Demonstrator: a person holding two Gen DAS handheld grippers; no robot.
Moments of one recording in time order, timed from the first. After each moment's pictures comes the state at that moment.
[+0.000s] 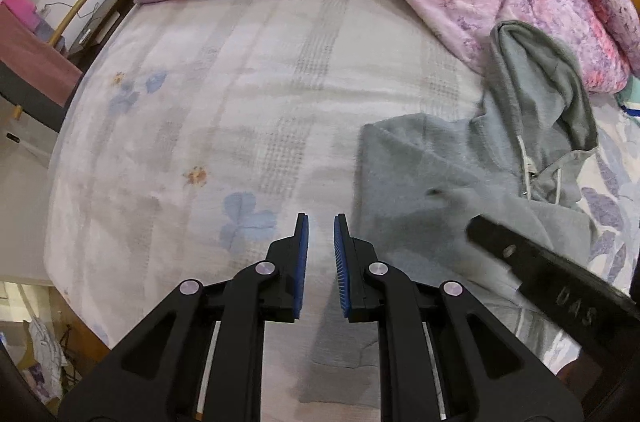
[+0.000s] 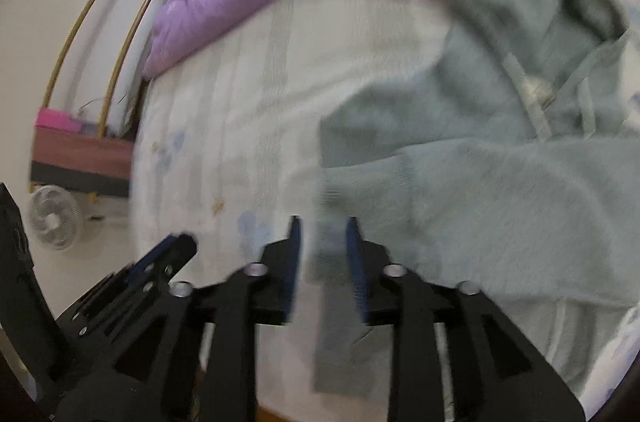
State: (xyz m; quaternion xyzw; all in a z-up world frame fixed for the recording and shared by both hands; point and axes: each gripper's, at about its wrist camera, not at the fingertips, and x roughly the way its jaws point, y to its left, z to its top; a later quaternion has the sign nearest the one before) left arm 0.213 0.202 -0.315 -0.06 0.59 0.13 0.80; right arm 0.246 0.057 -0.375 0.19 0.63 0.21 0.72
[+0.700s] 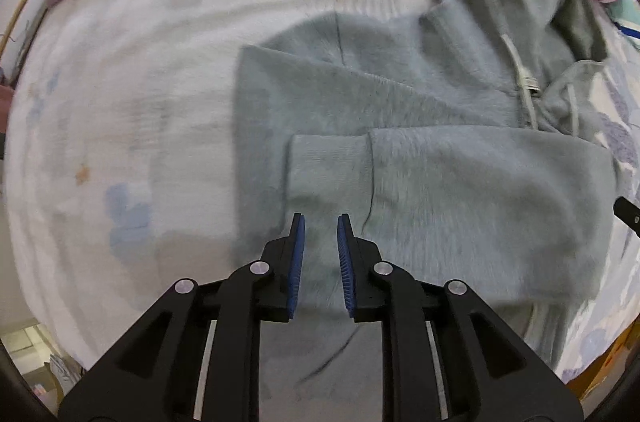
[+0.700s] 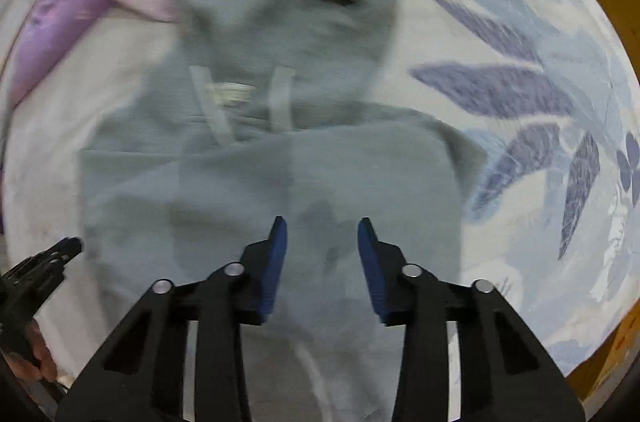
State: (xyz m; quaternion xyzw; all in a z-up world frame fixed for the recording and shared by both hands) left arm 0.266 0.118 -0.453 -0.03 0.66 0.03 0.75; right arm 0.267 -0.174 -0.445 0.08 0.64 -0.05 0.76
